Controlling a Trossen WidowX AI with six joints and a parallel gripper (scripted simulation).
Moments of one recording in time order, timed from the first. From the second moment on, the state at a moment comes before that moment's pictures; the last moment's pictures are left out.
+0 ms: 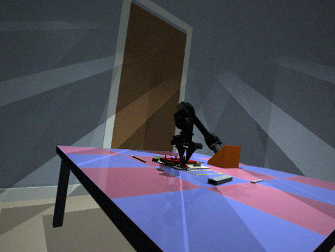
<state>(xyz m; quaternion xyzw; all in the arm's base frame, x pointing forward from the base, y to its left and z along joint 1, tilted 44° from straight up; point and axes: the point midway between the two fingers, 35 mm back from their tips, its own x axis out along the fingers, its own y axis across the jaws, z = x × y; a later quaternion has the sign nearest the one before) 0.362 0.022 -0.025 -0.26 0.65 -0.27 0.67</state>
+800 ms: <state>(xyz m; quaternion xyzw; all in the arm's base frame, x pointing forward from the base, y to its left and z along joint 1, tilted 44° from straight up) 0.362 0.024 -0.022 -0.26 0.65 -0.27 0.67</state>
